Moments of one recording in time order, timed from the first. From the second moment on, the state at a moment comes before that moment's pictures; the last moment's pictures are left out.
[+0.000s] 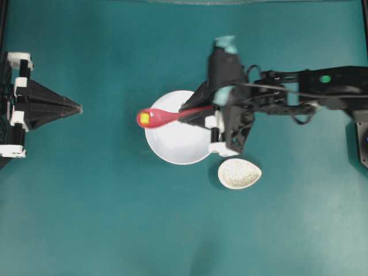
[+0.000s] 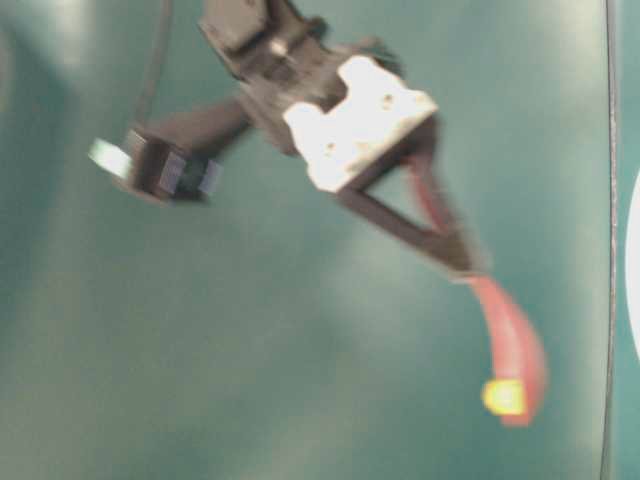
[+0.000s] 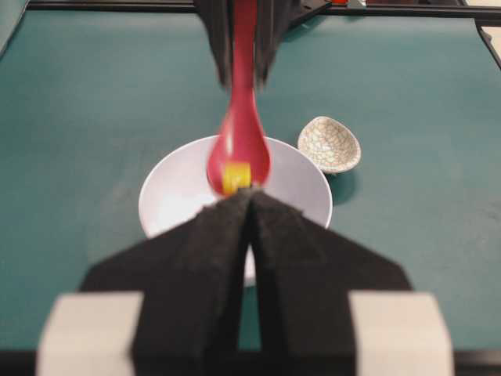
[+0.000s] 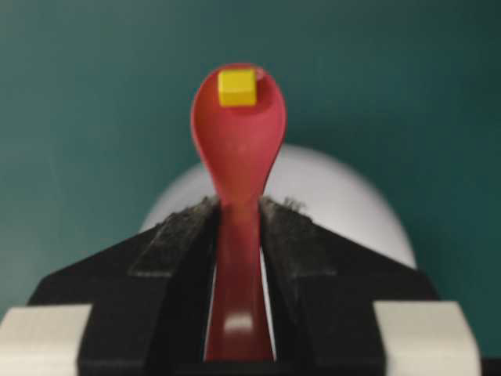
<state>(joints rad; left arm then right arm) 0.02 -0.92 1.17 0.01 -0.13 0.00 -0.05 -0.14 0.56 0.16 0.04 -0.06</state>
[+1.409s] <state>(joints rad) 0.02 -0.92 1.17 0.01 -0.13 -0.01 -0.05 -0.42 0.71 0.16 -0.19 -0.06</state>
